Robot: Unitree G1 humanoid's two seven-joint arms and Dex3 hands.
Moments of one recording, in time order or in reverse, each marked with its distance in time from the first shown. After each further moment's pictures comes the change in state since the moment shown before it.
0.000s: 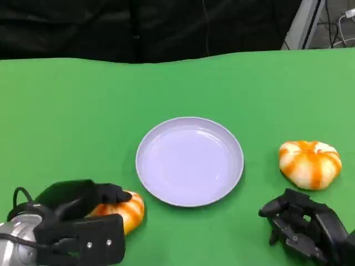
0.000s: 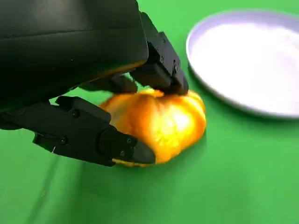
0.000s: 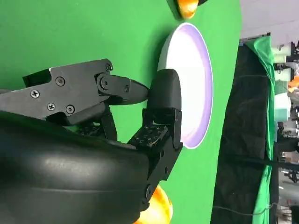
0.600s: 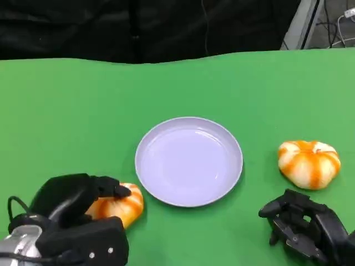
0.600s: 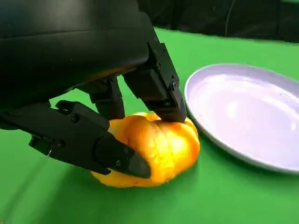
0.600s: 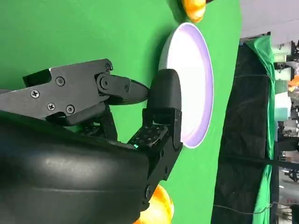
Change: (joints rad) left arm 0.033 -0.066 0.019 0.076 0.018 -0.094 0.334; right arm 0.002 0.000 0.000 -0.001 0.000 0.000 0.001
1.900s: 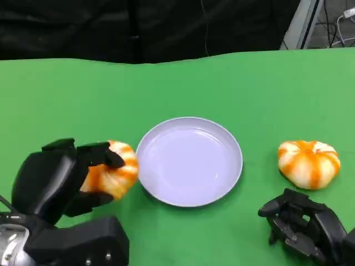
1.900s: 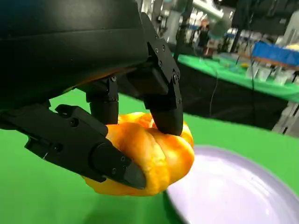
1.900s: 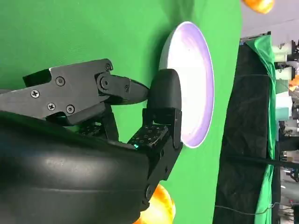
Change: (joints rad) left arm 0.090 -0.022 0.111 -0.300 0.072 0.031 0.099; right arm -0.016 0.002 -0.003 0.029 0.002 -0.005 0.009
